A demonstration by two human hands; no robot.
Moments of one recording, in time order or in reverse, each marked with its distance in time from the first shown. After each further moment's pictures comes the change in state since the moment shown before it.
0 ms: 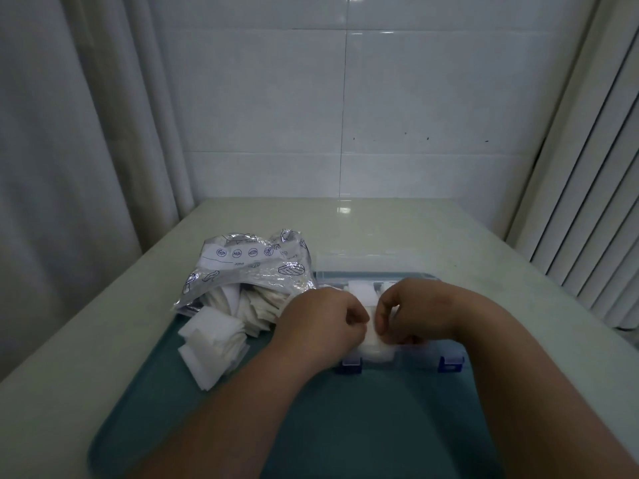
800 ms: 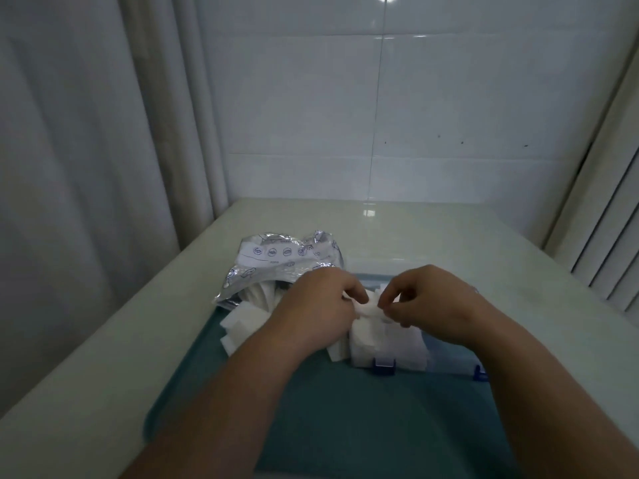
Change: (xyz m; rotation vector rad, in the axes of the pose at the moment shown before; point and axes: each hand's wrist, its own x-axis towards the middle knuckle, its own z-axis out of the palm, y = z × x) left_hand -0.006 -0.021 -0.041 -0.102 0.019 -0.023; right_hand 0.005 -0.019 0.014 -0.021 0.295 -0.214
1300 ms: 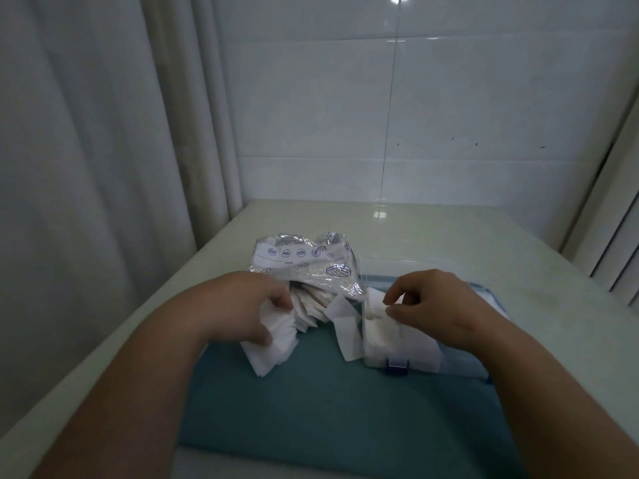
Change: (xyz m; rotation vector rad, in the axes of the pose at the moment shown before) left_hand -0.031 -0.057 -0.085 0.461 -0.332 -0.073; right_hand 0.000 -0.004 0.008 -0.047 0.041 -0.061
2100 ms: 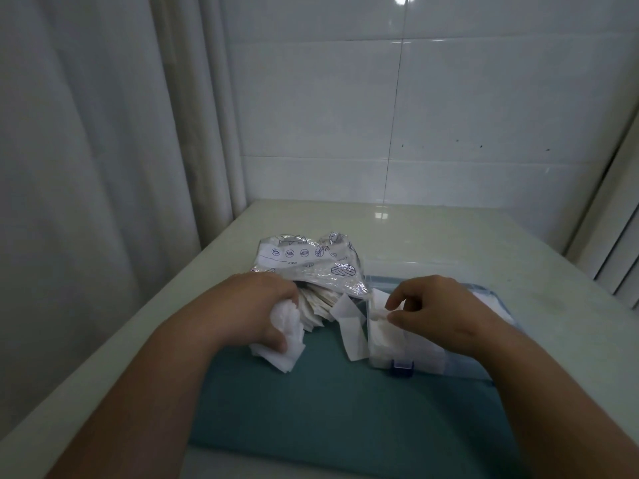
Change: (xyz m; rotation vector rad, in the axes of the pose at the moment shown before) left_hand 0.010 -0.007 0.017 0.037 0.128 0.022; right_hand 0.000 -0.003 0.004 -0.025 -0.038 0.002
